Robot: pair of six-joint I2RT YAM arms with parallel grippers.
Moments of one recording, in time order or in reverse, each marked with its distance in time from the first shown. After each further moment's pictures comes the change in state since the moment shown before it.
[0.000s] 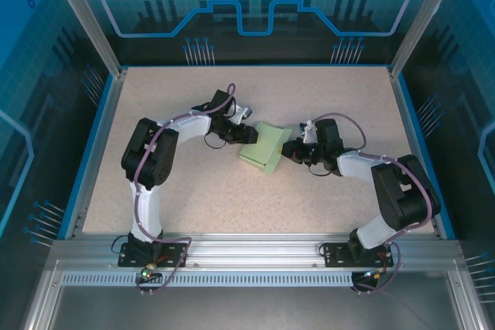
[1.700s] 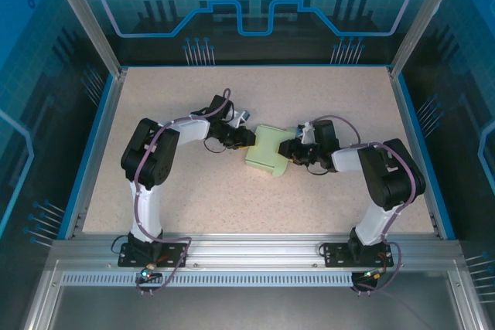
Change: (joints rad) left arm 0.007 0.002 -0.079 0.107 0.094 -0.161; right arm -0.023 0.165 0.030 0.124 -0.047 0.008
